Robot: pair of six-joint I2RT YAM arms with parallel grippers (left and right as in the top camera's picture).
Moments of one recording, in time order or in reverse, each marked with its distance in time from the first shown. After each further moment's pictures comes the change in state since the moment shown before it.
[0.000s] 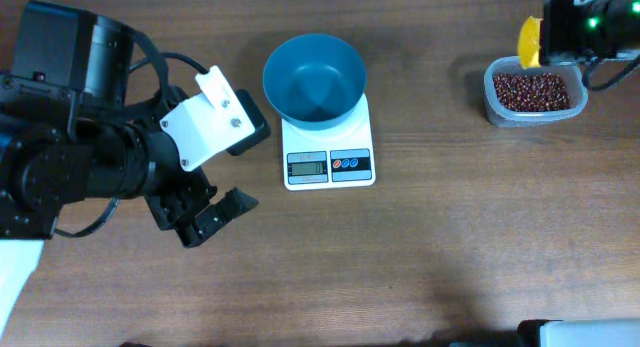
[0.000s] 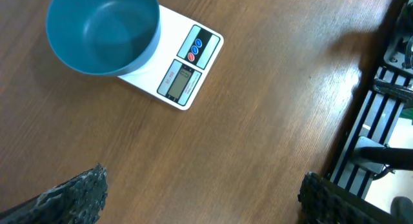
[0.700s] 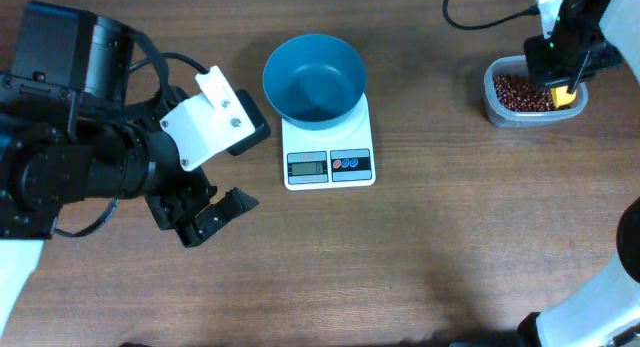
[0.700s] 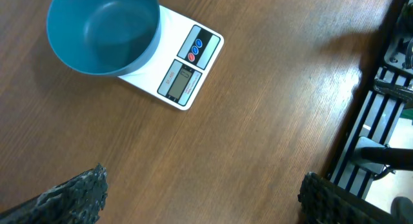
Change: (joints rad) left arm 0.000 0.000 0.000 0.000 0.000 0.000; right arm 0.000 0.291 0.002 -0.005 0.358 -0.118
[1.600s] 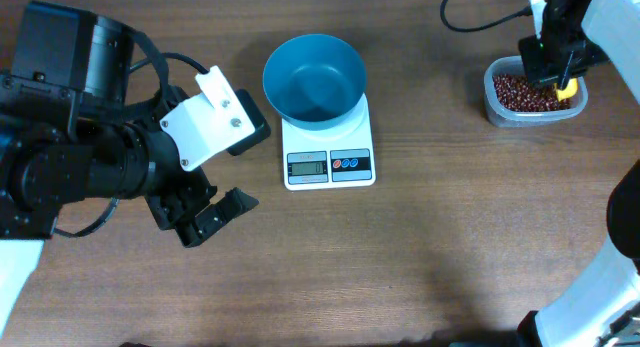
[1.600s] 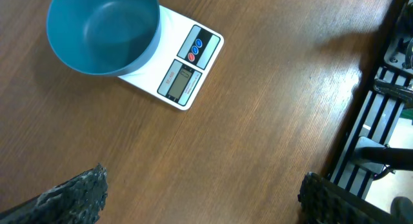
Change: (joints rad) left arm 0.000 0.000 0.000 0.000 0.000 0.000; right arm 0.000 0.084 0.000 0.097 0.077 -0.018
